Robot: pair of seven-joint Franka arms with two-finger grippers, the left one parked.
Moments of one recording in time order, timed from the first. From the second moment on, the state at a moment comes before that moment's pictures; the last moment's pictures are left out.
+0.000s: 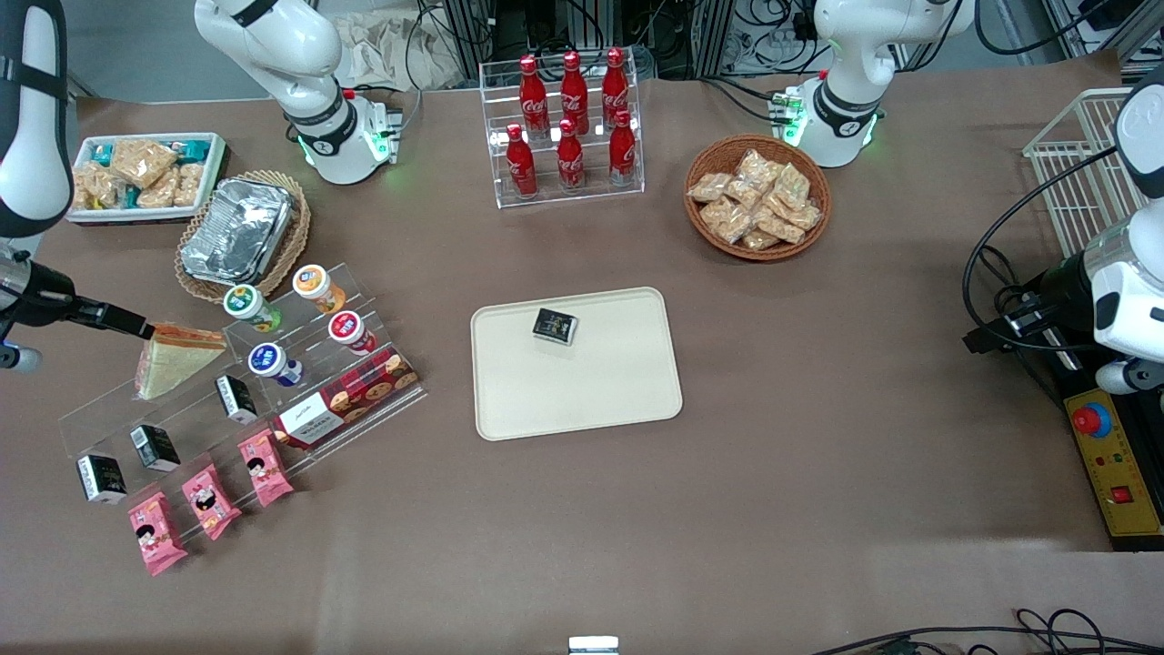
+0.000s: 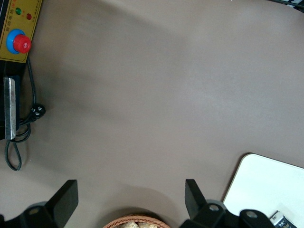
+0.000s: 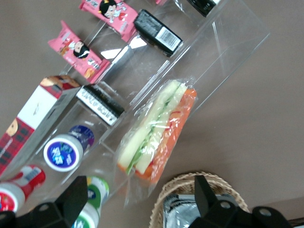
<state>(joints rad) -0.42 0.03 0.11 -1.97 0.05 1.93 -0.01</state>
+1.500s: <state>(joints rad) -0.44 0.15 0.11 -1.99 0.08 1.98 0.26</state>
